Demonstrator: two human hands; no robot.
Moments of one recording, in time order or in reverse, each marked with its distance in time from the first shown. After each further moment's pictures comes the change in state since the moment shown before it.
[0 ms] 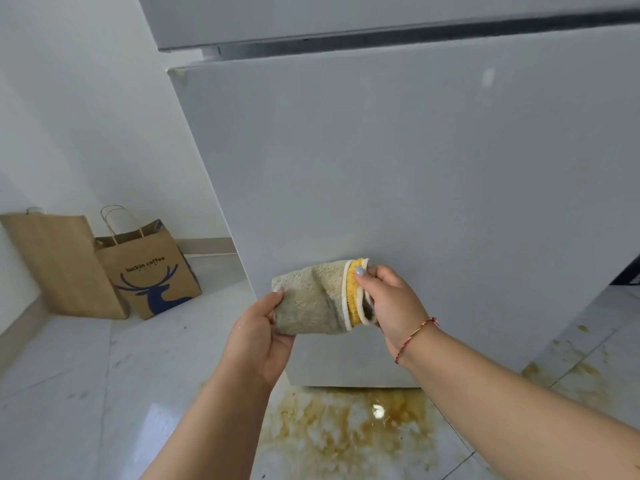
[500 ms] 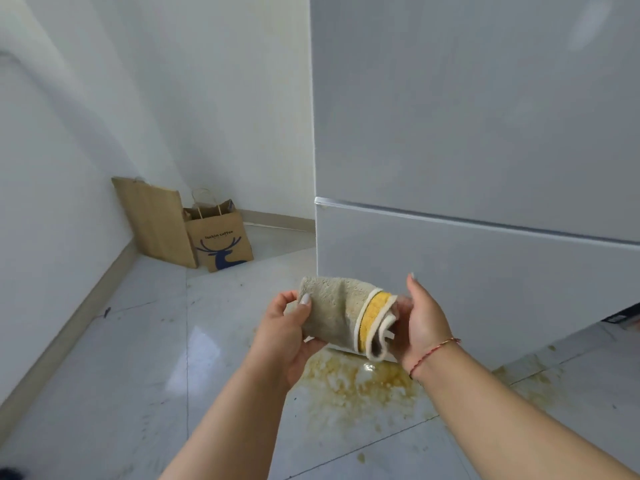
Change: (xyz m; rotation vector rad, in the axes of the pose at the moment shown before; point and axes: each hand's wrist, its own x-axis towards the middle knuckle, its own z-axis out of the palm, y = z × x) left_hand -0.155 0.154 0.069 0.270 0.174 -0.102; right_hand -0.102 -0.195 0.030 0.355 -0.068 0.594
